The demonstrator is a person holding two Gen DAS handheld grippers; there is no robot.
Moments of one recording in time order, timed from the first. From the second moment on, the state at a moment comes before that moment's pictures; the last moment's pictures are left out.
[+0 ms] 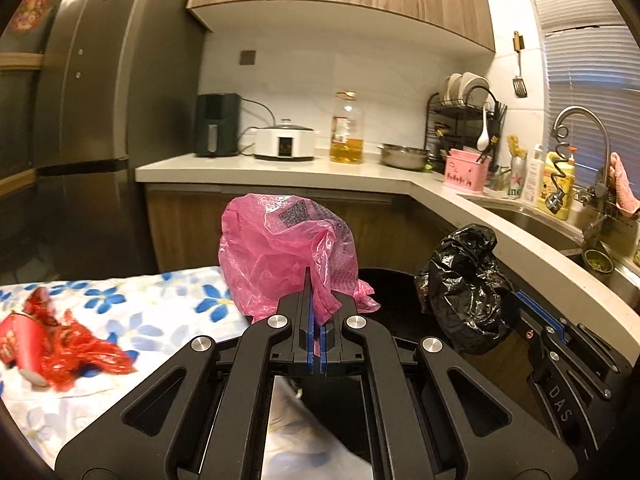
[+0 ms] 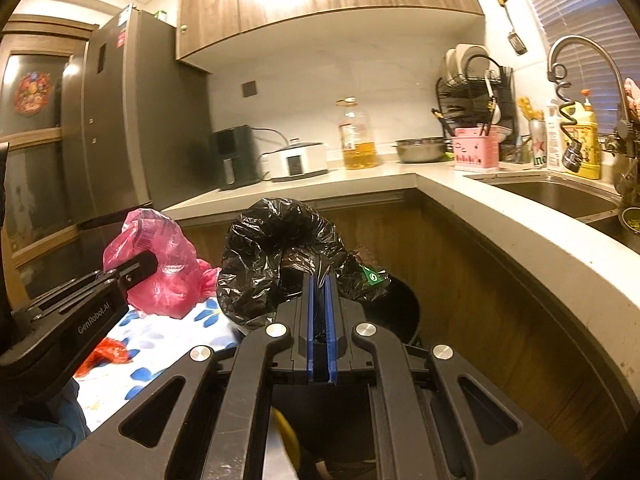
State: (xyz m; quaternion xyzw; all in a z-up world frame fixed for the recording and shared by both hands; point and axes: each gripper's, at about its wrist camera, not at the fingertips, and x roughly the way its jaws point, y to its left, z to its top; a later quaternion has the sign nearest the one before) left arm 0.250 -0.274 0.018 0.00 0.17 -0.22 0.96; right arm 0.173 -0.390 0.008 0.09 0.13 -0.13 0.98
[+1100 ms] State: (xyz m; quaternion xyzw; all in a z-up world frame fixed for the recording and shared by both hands) left arm 0.304 -0.325 -0.009 0.00 0.19 -0.27 0.94; right arm 0.212 -0.424 0.007 0.10 0.12 -0.14 0.98
